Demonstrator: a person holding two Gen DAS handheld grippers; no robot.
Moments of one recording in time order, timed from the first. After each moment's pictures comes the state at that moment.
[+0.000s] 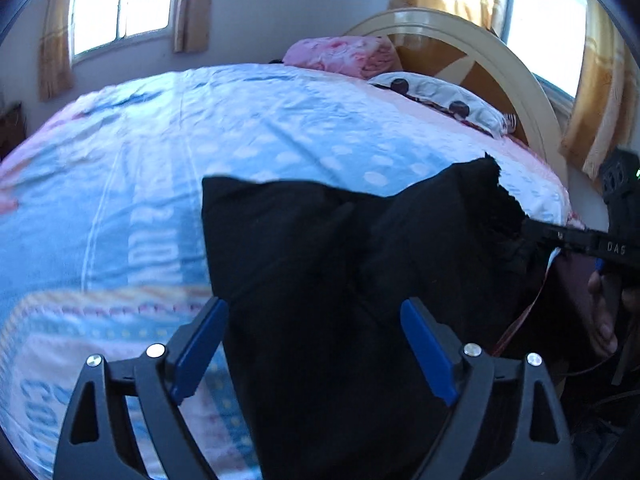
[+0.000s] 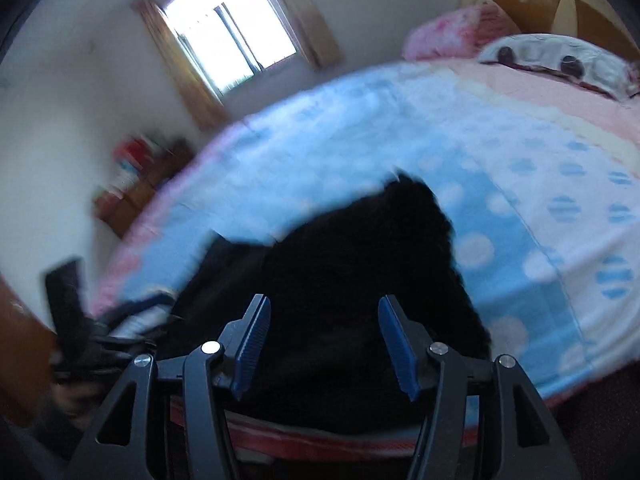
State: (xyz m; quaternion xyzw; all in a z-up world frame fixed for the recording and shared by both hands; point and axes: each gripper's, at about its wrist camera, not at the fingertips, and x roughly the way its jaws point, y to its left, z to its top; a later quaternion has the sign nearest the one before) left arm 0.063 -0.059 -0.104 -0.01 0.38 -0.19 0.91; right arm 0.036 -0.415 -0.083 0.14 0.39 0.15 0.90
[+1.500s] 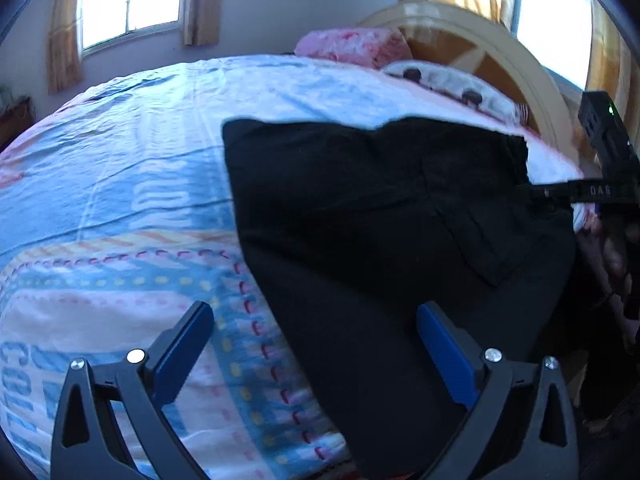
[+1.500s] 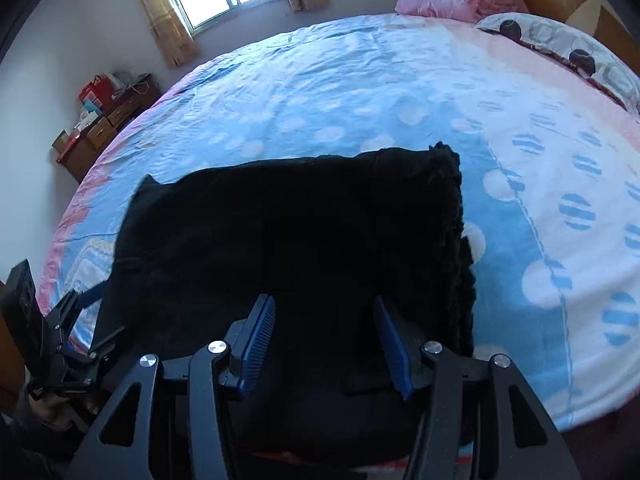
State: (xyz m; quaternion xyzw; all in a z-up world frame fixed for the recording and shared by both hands) left arm 0.058 -0.050 -0.139 0.00 0.38 -0.16 0.91; right arm 0.086 -0.400 -0.102 0.05 0.47 0.14 0.87
